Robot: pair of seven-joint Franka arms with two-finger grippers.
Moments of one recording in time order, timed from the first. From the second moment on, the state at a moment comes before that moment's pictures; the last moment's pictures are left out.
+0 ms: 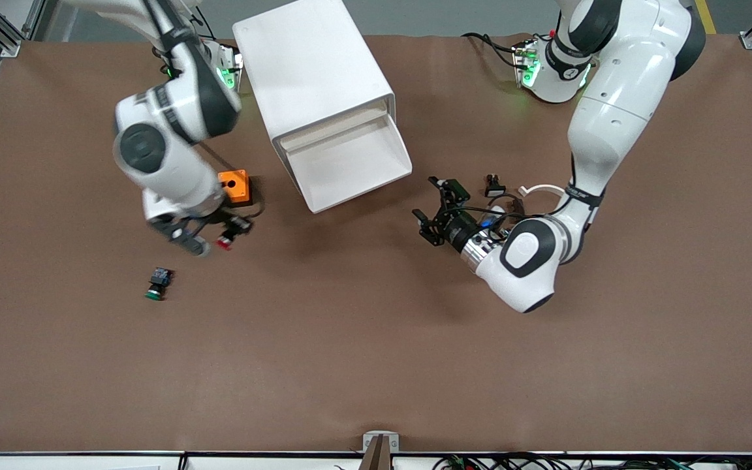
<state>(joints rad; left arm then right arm) -0.18 0.87 -0.23 -1.39 -0.81 1.41 -1.63 0.31 0.18 0.18 -1.94 0.02 2.09 1.09</state>
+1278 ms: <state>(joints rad) -0.24 0.72 -0.26 -1.33 -0.25 1.73 -1.22 0.79 0.23 0.17 -1.87 0.01 2.13 1.84</state>
